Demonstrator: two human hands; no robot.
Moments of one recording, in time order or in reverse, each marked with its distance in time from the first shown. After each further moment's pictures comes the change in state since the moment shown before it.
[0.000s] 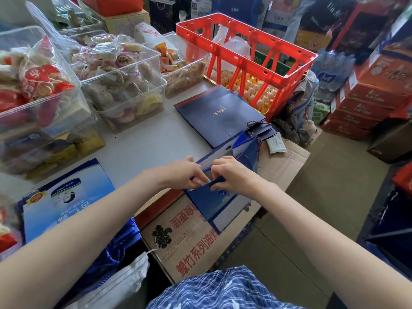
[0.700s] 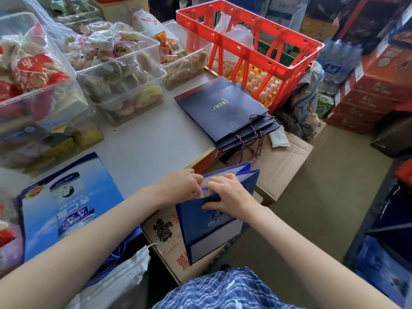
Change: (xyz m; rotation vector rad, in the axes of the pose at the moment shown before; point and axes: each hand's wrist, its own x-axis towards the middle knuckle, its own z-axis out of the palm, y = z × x) left_hand -0.006 -0.003 0.041 0.093 0.115 0.104; right_hand -0.018 -0.012 0.057 0.033 0.109 0.042
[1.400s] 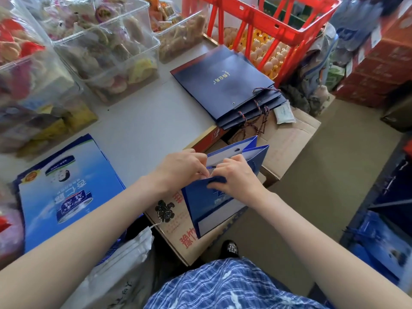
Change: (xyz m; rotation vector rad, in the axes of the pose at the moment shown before) left_hand 0.007 0.007 0.011 -0.060 0.171 -0.117; right_hand -0.006 0.007 0.007 -0.028 0.050 0.061
